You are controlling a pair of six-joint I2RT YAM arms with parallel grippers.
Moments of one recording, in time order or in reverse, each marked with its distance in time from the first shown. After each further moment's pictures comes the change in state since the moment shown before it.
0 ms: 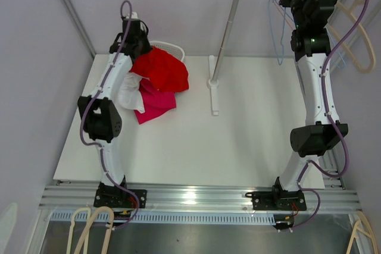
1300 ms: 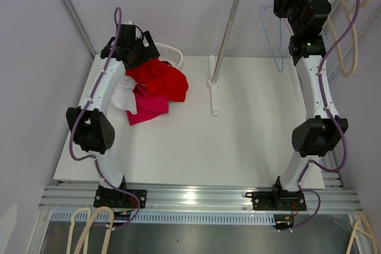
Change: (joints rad) left arm -0.006 -0.121 -0.142 -0.220 0.129 -0.138; right arm -0.045 -0.005 -0.190 0.114 -0.146 0.046
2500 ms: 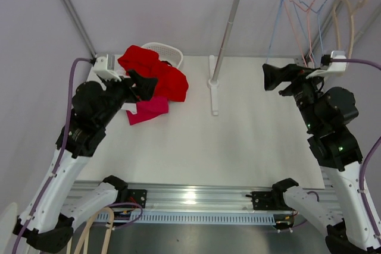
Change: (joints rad) left arm -0.282 -0.996 -0.662 0.278 -0.055 0.108; right arm 0.348 -0.991 -0.727 -0.325 0.323 0.089
